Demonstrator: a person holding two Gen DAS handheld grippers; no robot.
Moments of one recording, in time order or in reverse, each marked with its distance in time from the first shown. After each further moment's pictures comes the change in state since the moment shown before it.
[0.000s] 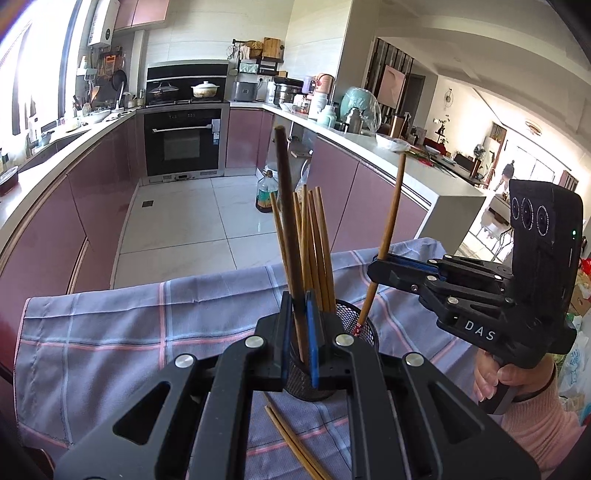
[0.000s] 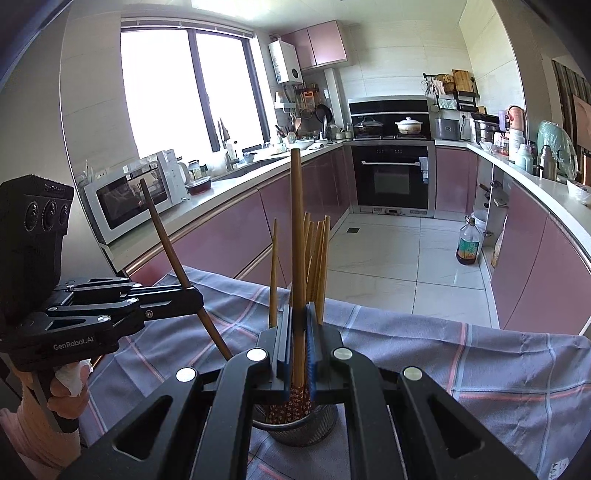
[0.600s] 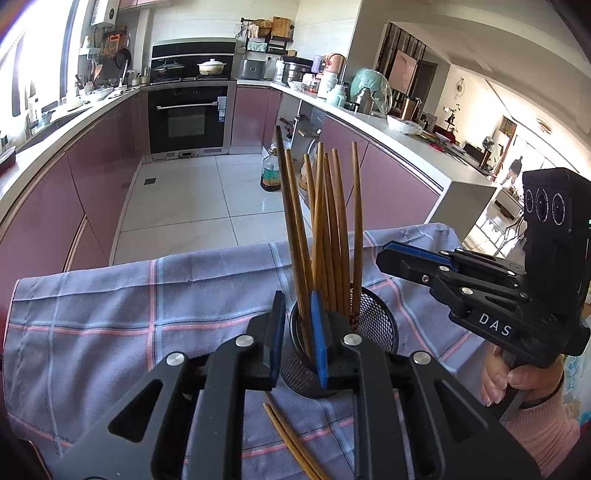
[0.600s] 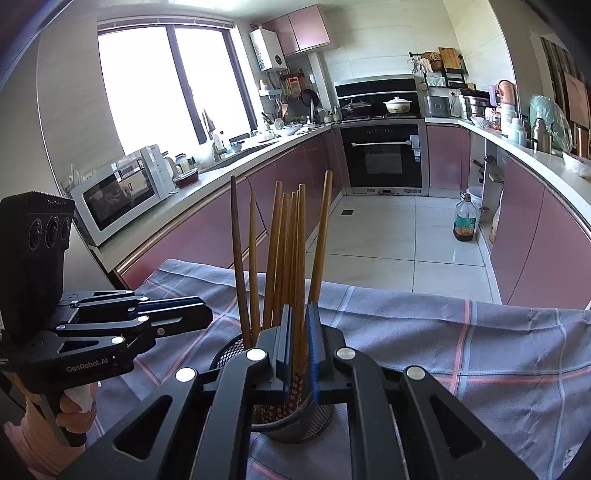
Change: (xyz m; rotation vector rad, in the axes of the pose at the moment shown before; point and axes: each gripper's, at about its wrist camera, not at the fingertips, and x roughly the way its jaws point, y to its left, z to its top) left arm 0.045 0.017 -0.005 -0.044 0.071 0.016; right arm 0.014 -0.014 -0.005 0.069 0.043 -0.007
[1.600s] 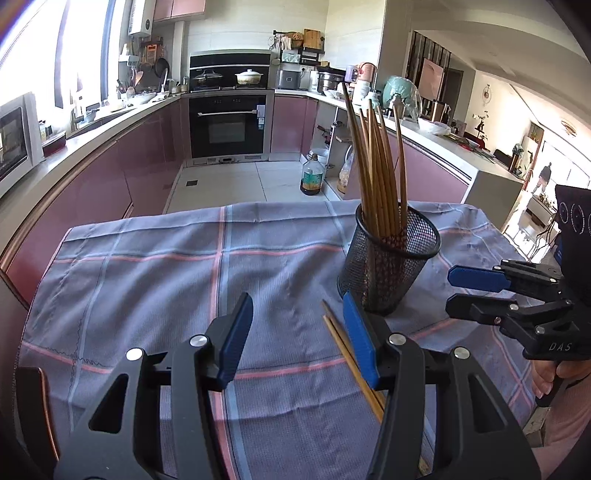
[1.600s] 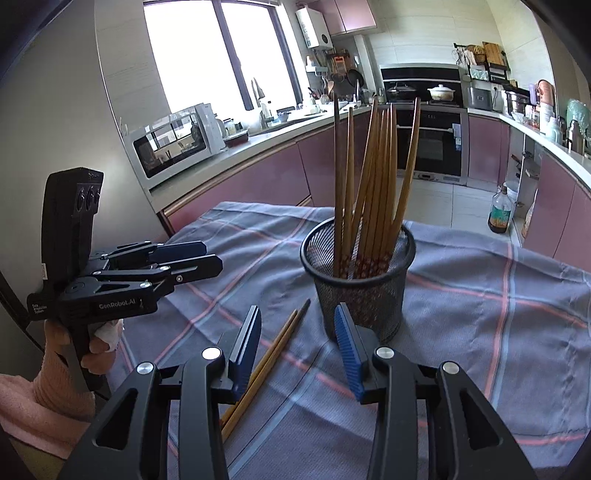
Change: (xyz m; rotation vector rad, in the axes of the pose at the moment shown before) left arm -0.042 0.040 -0.109 -0.019 -0.053 0.156; right arm -0.022 0.046 -0.080 -0.098 0.103 0.142
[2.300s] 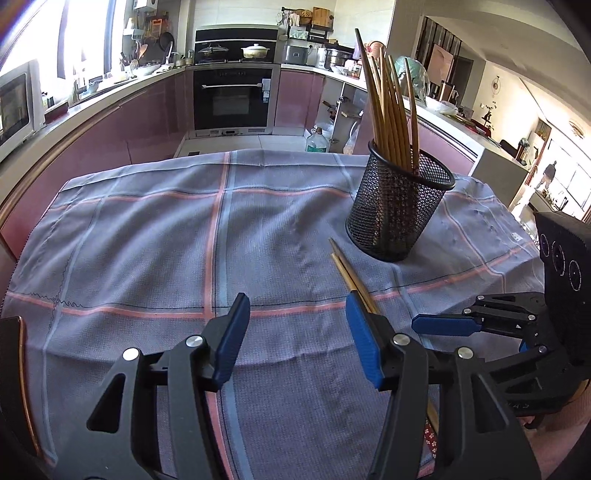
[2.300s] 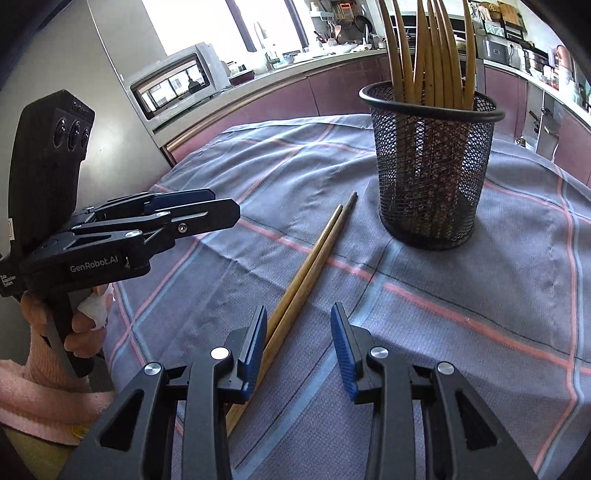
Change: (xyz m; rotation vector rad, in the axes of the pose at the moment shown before) left arm 0.017 0.004 -0.048 -0.036 0.092 -0.004; right arm 0.054 0.030 -0.051 0.018 0.212 0.028
